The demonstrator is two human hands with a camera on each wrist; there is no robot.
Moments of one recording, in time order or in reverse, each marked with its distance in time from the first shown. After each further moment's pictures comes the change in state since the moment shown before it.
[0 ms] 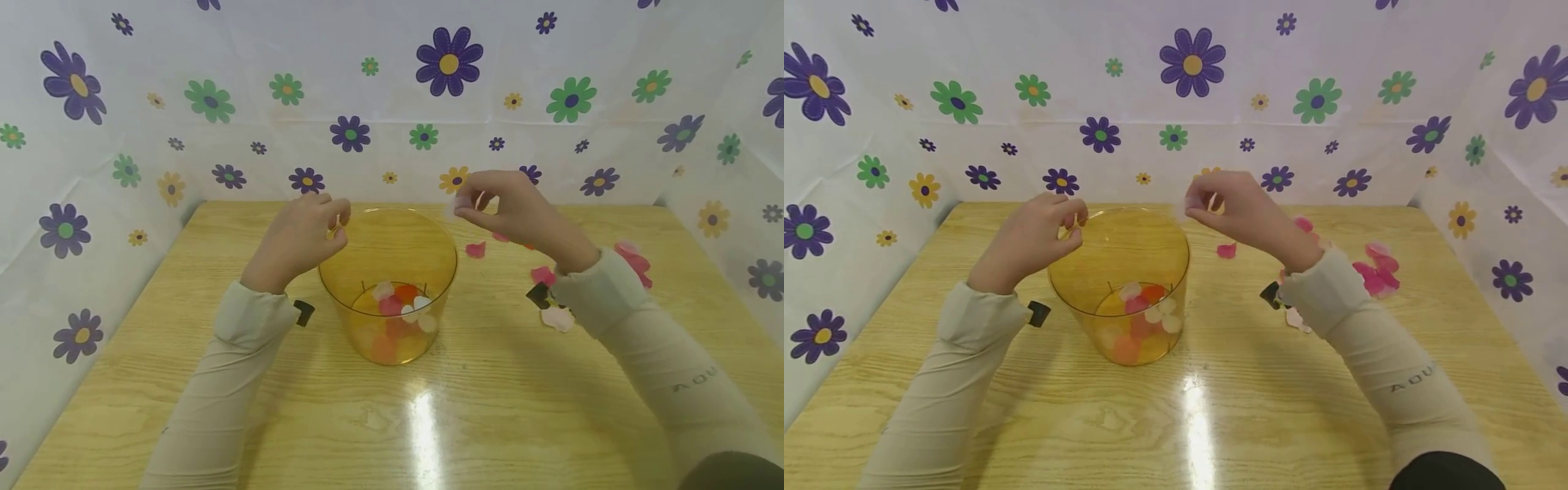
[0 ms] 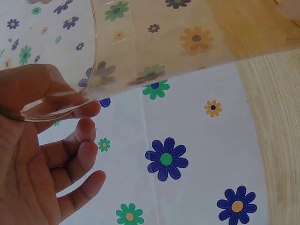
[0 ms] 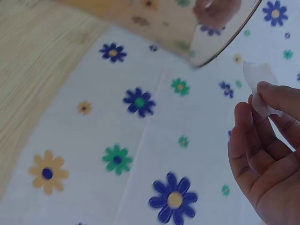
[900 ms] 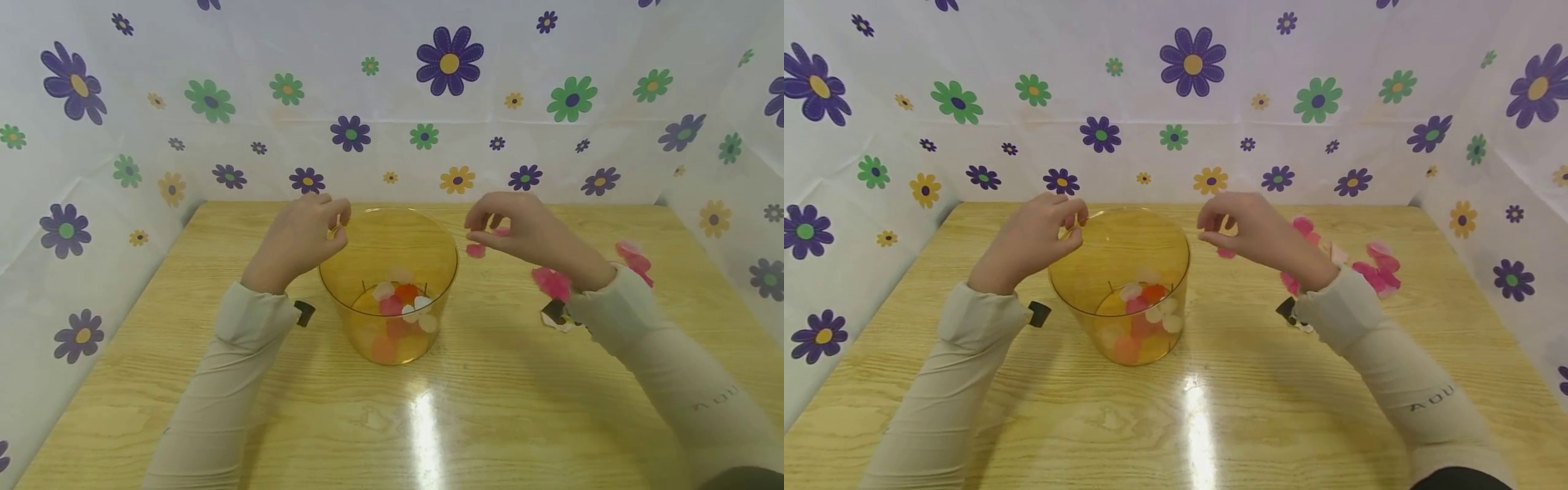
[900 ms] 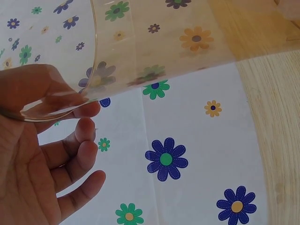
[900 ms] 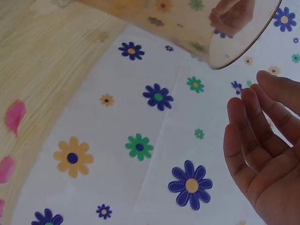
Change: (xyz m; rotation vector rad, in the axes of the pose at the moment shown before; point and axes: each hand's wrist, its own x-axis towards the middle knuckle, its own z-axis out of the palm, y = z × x) left_hand 0.000 0.000 0.000 -0.015 -0.011 -0.014; right_hand -0.022 0.005 0.002 -0.043 -0.072 0.006
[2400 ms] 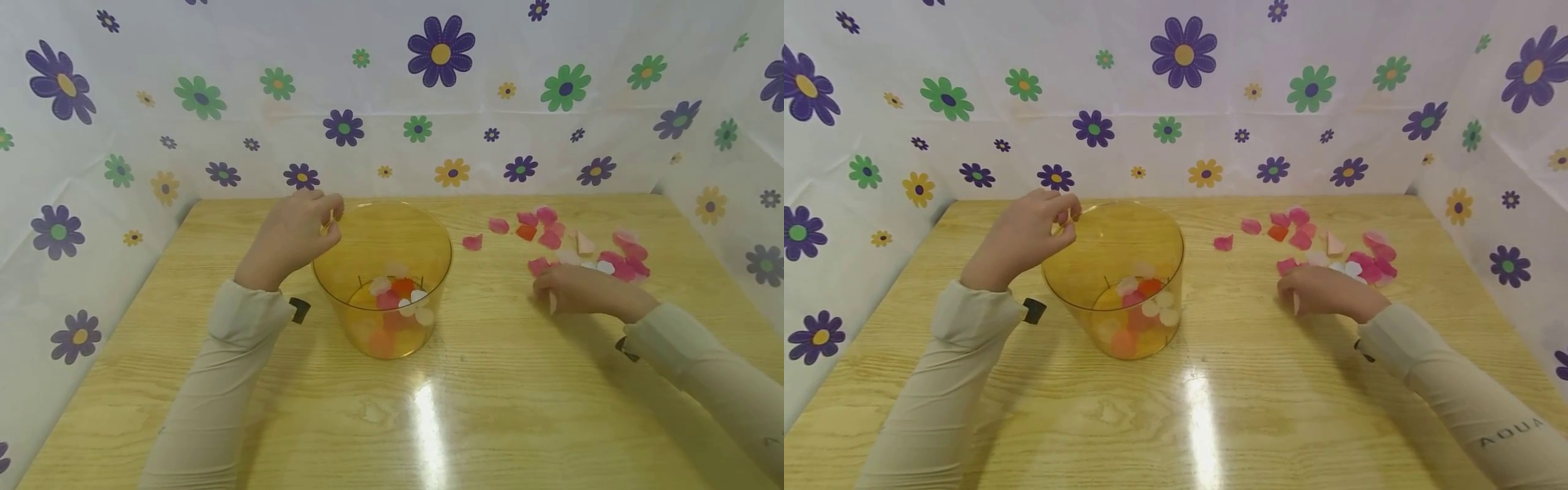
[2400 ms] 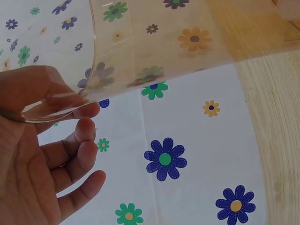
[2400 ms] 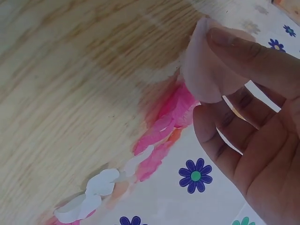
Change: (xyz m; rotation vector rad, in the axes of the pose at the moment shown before) left_hand 0.001 0.001 0.001 0.007 -0.006 -0.012; right_hand -0.106 0.089 0.026 -0.217 -0.517 0.119
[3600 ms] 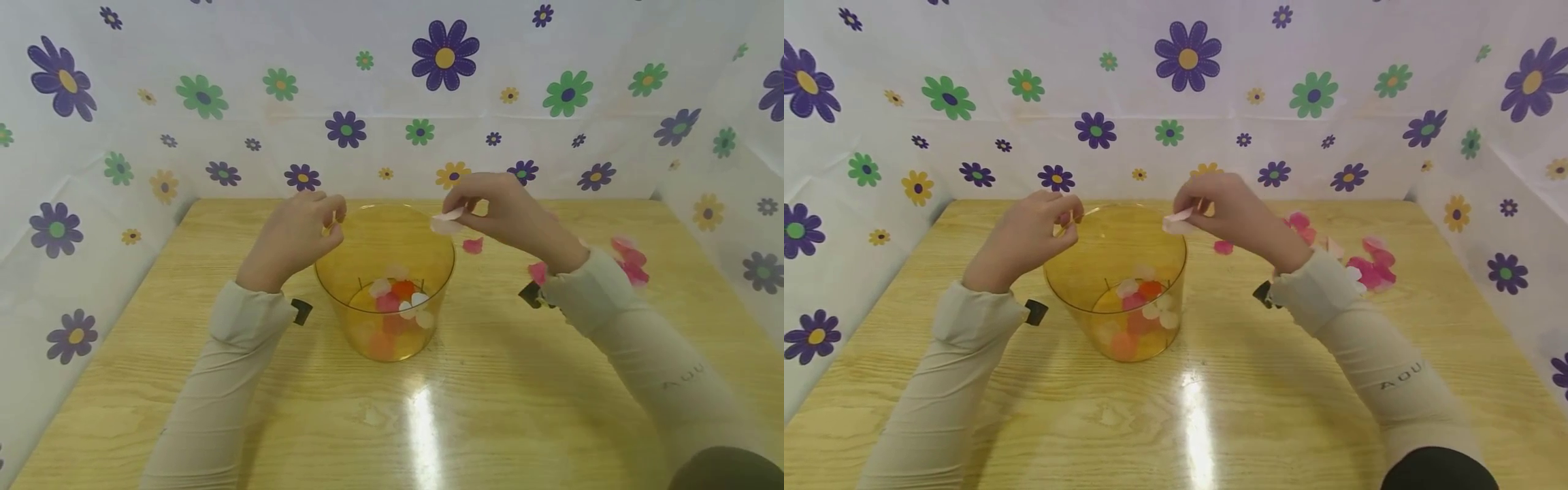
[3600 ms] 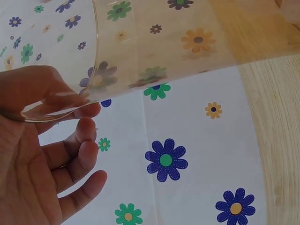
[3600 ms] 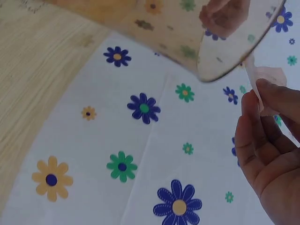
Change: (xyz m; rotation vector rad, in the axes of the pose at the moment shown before) left_hand -0.001 -0.003 0.001 -0.037 -0.004 -0.008; right_hand 0.081 -0.096 -0.101 0.263 0.566 -0.199
